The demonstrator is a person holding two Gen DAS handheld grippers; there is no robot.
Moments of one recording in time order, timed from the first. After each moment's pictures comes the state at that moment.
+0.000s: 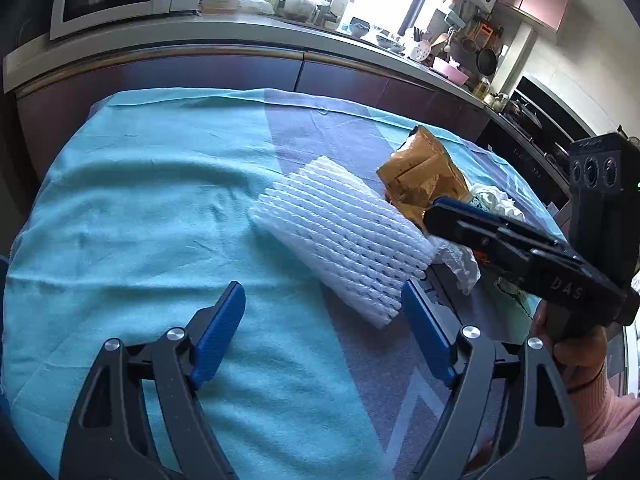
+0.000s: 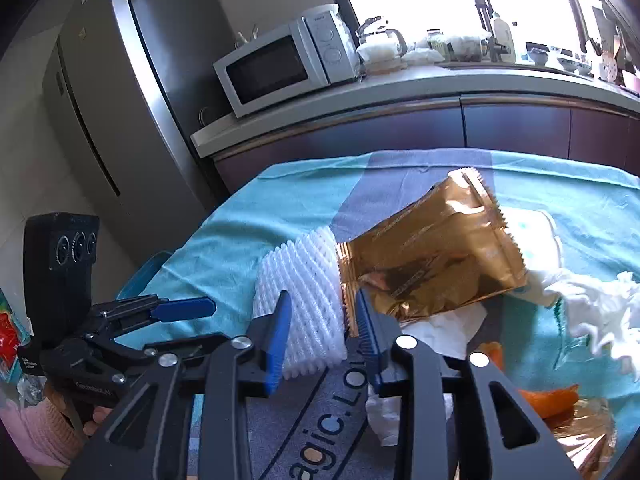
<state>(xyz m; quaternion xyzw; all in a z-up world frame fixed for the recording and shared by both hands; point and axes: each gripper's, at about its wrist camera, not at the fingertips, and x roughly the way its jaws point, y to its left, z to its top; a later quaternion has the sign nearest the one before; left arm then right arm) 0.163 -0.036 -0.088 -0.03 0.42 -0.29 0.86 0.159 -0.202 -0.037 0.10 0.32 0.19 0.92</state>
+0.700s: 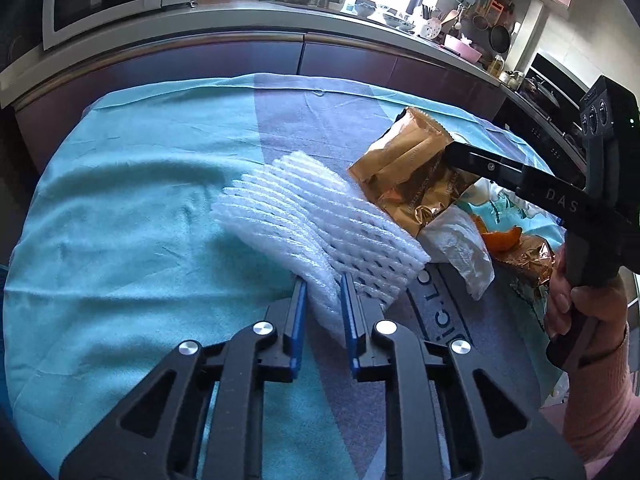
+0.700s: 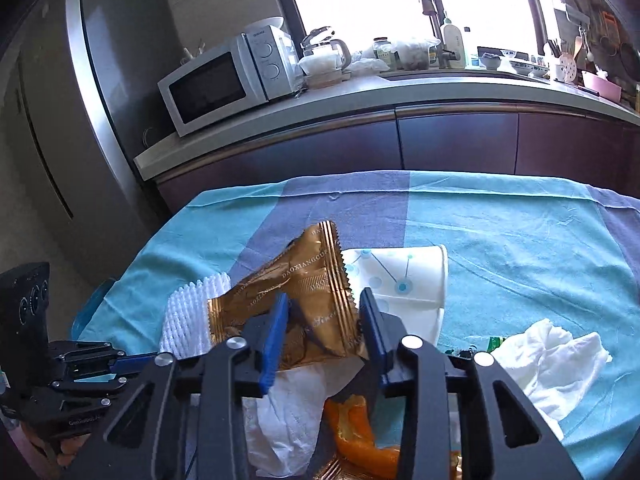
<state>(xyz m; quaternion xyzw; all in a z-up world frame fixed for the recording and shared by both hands) 0.172 -0.070 -0.092 0.00 0.44 -0.26 0.86 0.188 -0.245 -0.041 0.10 0.32 0.12 0.93</state>
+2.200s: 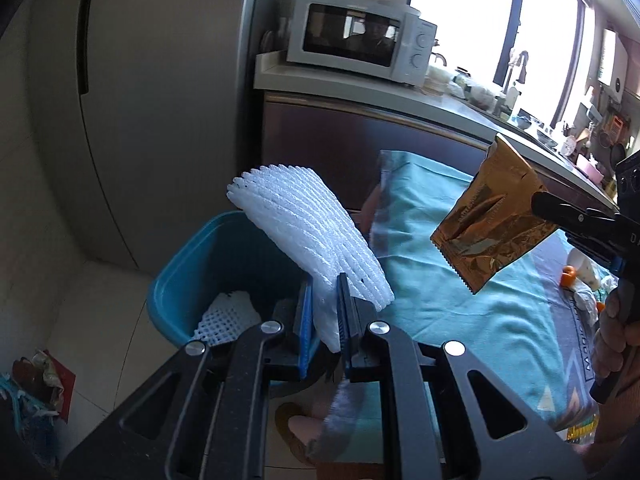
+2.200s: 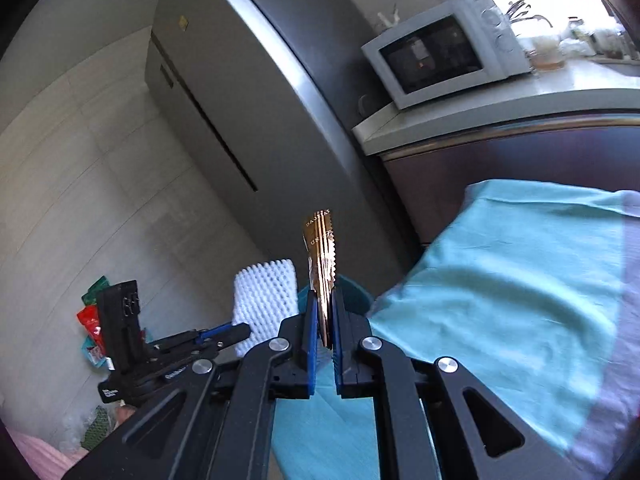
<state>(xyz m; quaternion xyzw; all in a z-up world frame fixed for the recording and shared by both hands) 0.097 0.268 -0.040 -0.09 0.35 0.01 0.93 0.203 0.008 0.009 0.15 0.32 0.45 0.82</state>
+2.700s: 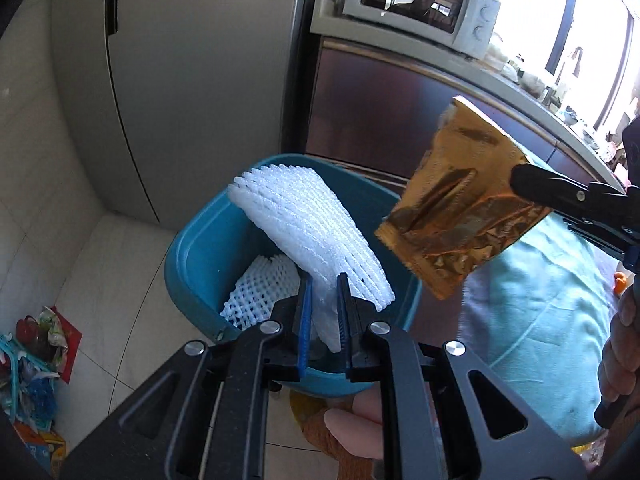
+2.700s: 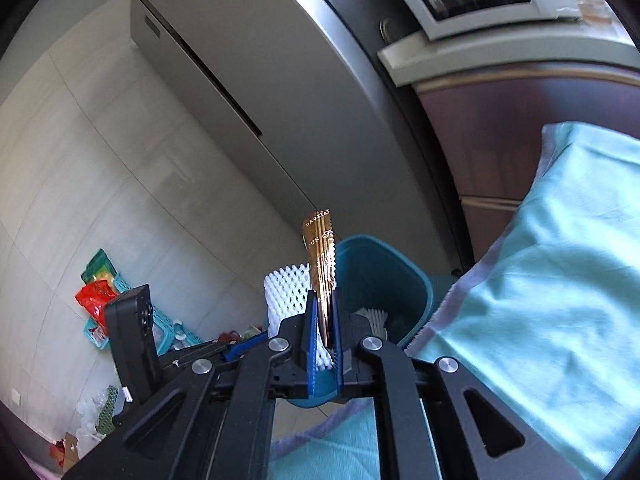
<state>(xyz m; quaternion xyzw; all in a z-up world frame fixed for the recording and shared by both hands) 0.128 0.330 -0.109 -0.12 0.41 0.06 0.90 0.240 0.120 -0.034 0.12 0.41 0.46 0.78</state>
